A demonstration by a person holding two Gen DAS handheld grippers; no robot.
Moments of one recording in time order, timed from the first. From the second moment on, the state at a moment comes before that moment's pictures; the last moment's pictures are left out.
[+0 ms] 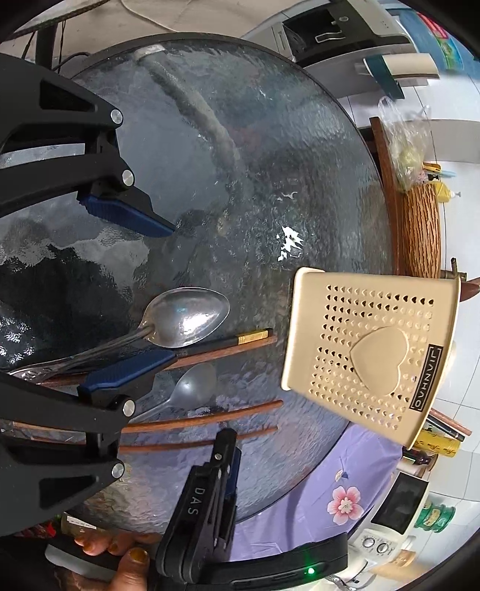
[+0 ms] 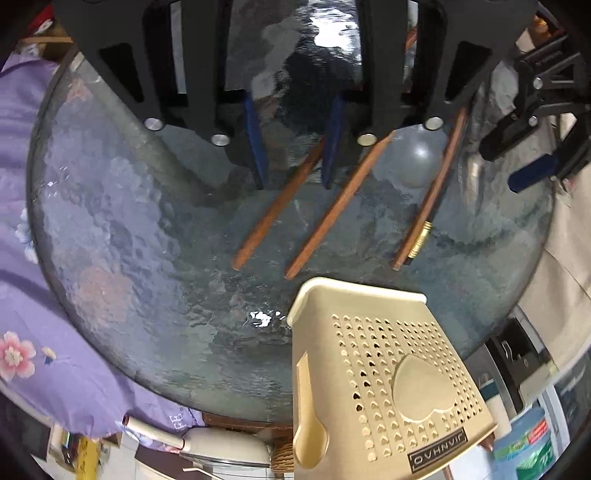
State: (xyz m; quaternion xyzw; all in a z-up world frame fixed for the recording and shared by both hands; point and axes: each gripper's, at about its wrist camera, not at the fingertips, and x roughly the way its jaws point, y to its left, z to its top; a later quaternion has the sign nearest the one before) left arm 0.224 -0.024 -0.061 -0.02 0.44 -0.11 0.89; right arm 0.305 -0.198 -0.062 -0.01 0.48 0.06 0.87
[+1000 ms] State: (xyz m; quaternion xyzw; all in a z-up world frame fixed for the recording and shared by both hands) left arm 0.249 -0.052 -0.064 -0.08 0.44 -0.02 0.89; right arm 0.313 -0.192 -0.063 -0.02 0.47 0.06 0.88
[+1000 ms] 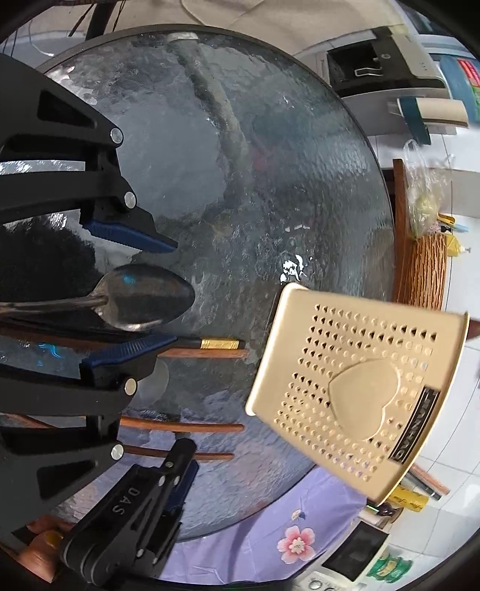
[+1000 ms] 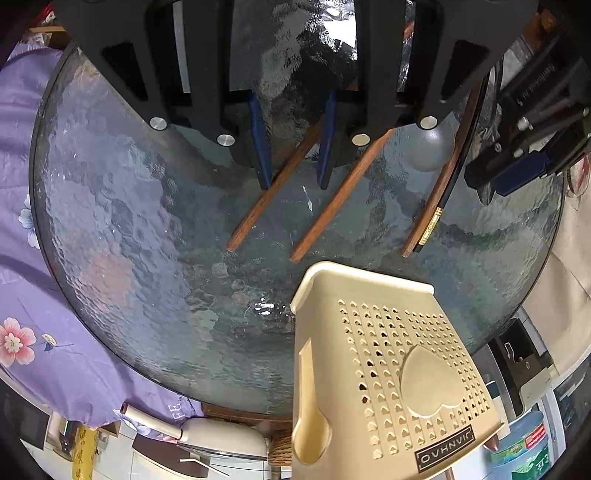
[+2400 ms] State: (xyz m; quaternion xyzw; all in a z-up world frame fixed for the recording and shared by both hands) left arm 0.260 -0.044 -0.053 -0.03 0.44 -0.10 0.89; right arm 0.347 -0.231 -0.056 0.05 0.47 0.12 0.87
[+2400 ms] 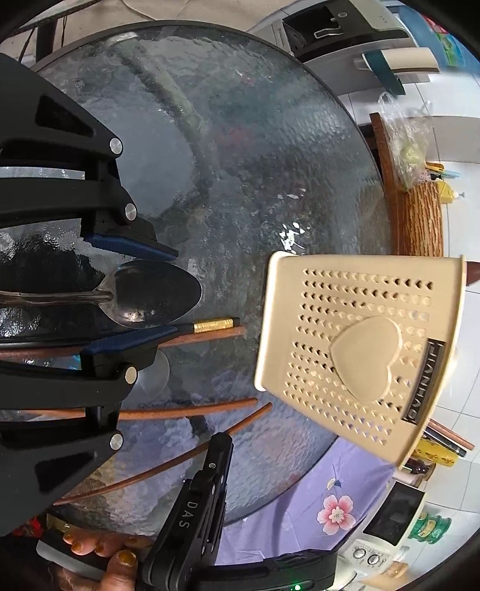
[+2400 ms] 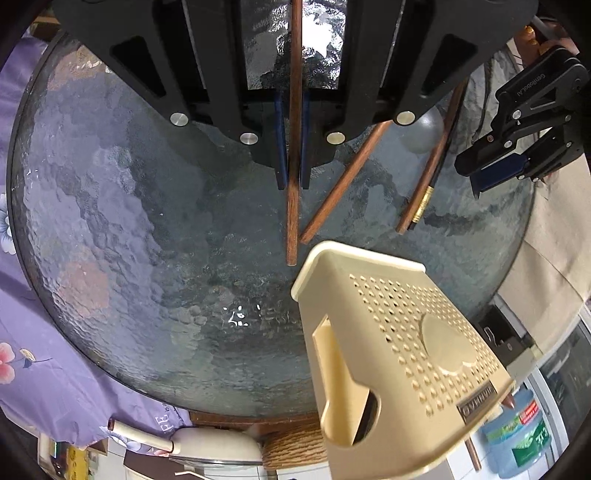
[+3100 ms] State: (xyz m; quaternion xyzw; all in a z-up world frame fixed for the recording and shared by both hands) left arm 0.228 -0.039 0.016 -0.04 0.36 -0.15 0.92; right arm 0.287 -0.245 0.040 0.09 0.36 0.19 0.91
